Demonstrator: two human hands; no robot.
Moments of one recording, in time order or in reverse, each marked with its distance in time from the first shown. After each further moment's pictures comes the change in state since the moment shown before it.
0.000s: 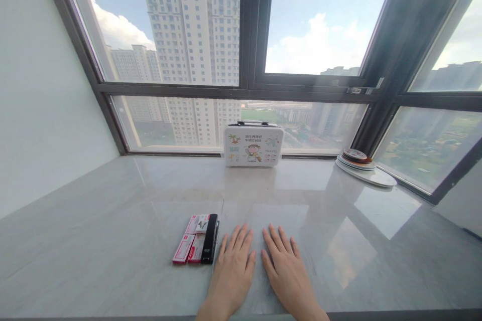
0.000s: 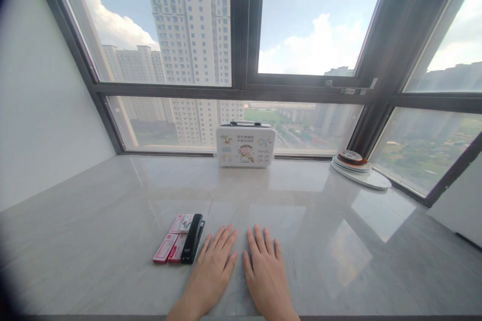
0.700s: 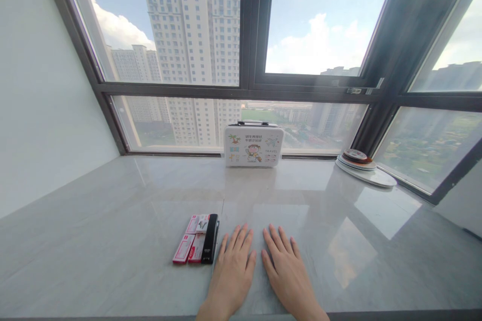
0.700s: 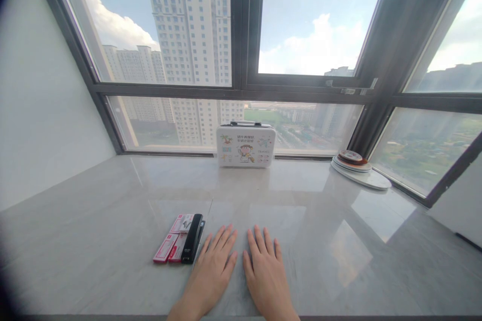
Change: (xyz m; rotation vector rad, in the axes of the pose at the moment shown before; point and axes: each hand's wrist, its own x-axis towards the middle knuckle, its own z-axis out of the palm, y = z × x) left_hand 0.000 0.001 0.000 -0.019 -0.009 -0.010; right_hand 0.000 0.001 0.001 -0.010 -0.006 0.006
